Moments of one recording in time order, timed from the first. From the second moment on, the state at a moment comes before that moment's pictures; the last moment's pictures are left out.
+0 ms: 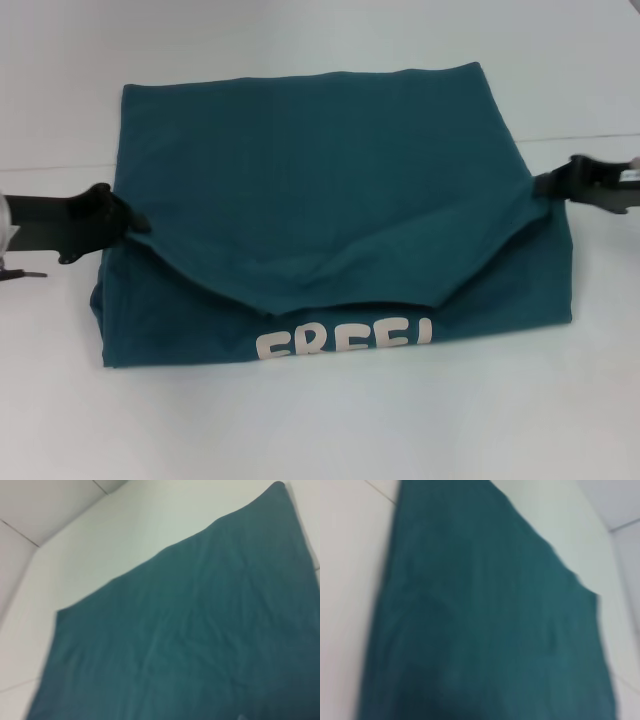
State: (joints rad) left arm -0.82 -1.94 0.50 0.51 2.41 1.19 -2.67; right arm 0.70 1.95 -0.53 -0.67 -2.34 -1.17 2.45
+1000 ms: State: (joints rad) left arm -0.90 -1.93 0.66 0.53 2.43 1.00 -2.66; right arm 0.82 1.93 -0.70 -0.62 -2.34 -0.85 2.52
